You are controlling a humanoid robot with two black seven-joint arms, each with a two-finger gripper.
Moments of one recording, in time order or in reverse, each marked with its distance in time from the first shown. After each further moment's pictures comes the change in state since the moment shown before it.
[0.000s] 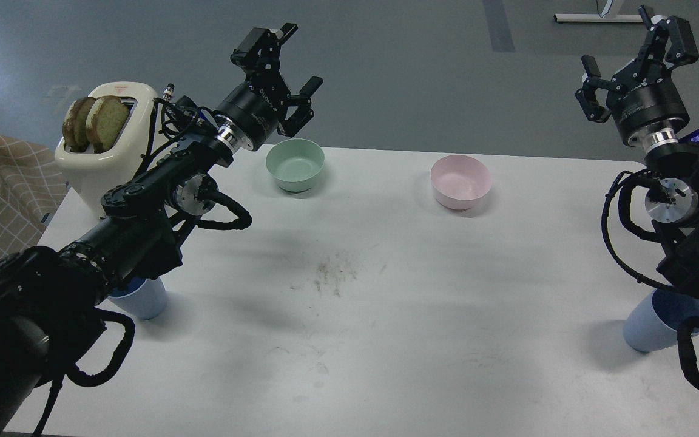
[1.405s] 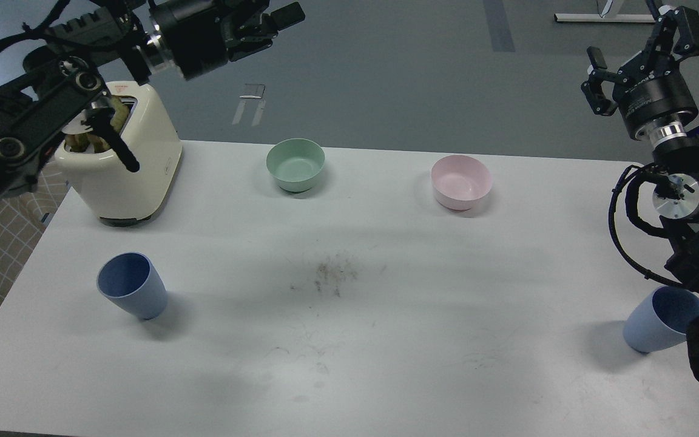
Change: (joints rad) left arm -0.113 0.521 0.022 -0.618 0.713 0.000 0.004; right arm 0.002 -0.028 -0.008 0.032 -0.002 0.000 0.001
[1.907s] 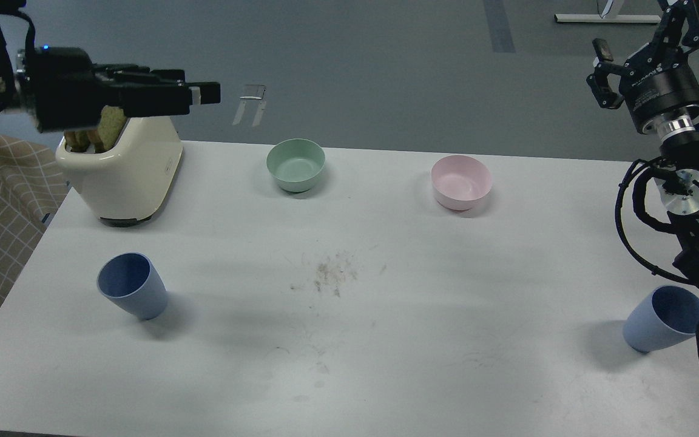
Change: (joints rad) left arm 0.068 0.606 0.199 -0.398 0.445 0.000 -0.023; right arm -0.006 -0.032 -0.005 0.049 -0.004 0.000 0.000
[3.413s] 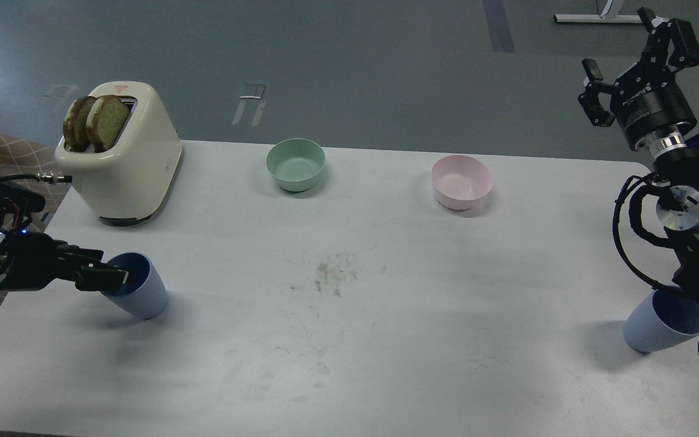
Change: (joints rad) left arm 0.210 -0.083 0.318 0.241 0.177 0.125 -0.002; right arm -0.049 -0.006 -0.018 0.037 -0.006 0.000 0.000
